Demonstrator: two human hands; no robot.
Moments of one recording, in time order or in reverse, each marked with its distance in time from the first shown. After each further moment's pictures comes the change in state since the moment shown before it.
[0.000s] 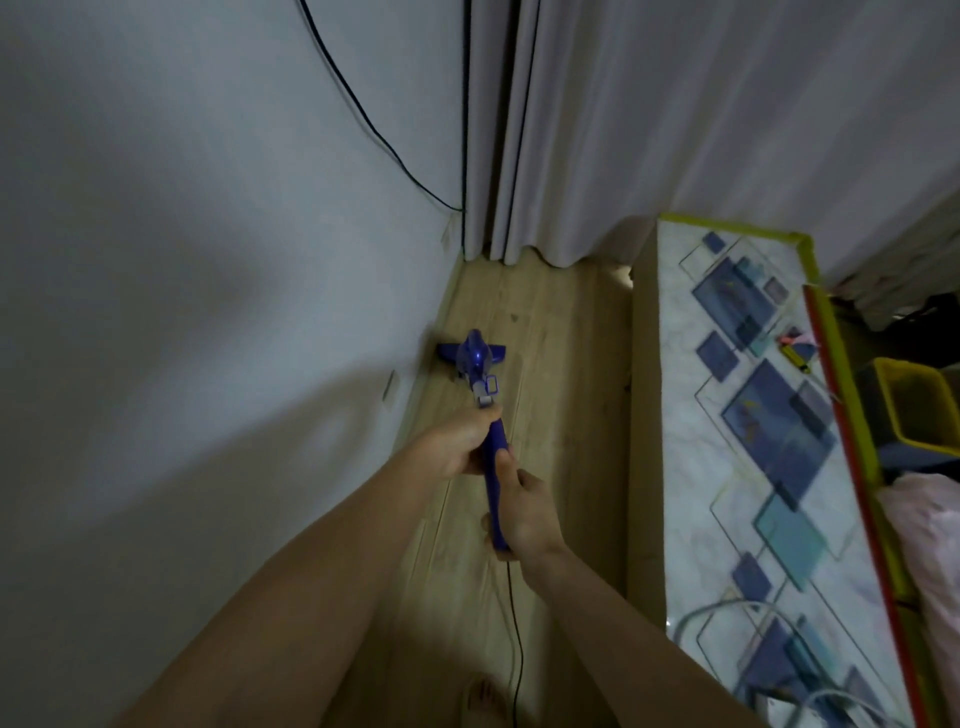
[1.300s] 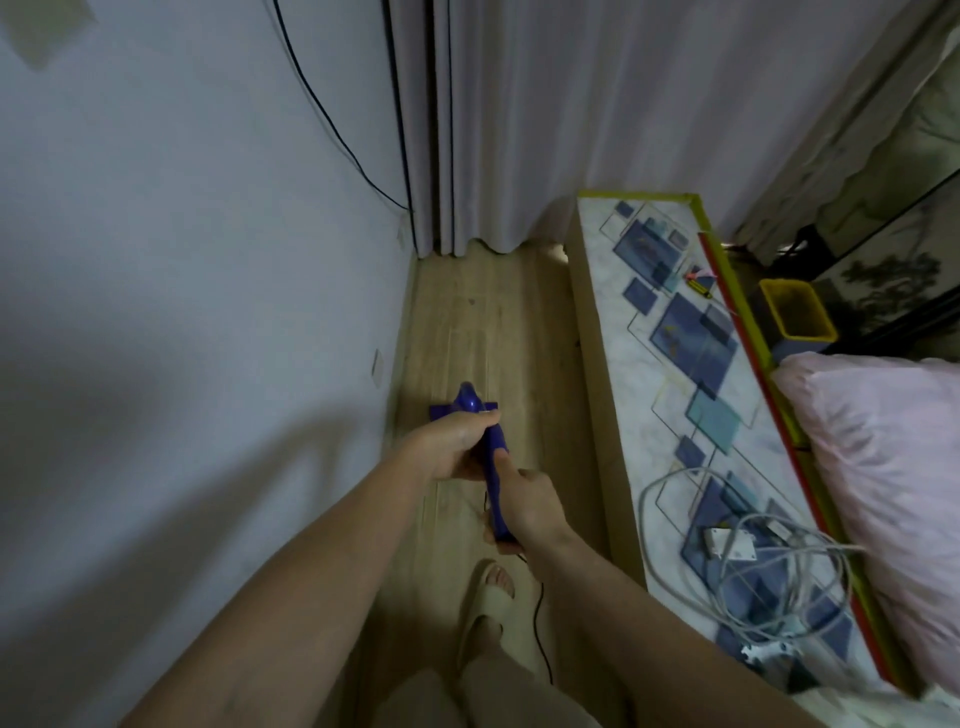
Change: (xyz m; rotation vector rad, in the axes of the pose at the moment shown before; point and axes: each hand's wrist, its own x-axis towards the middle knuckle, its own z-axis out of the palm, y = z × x) left_hand -0.142 -0.121 -0.013 0.261 -0.148 -0.042; right_hand -0.210 0.063 0.021 0.078 0.079 0.099
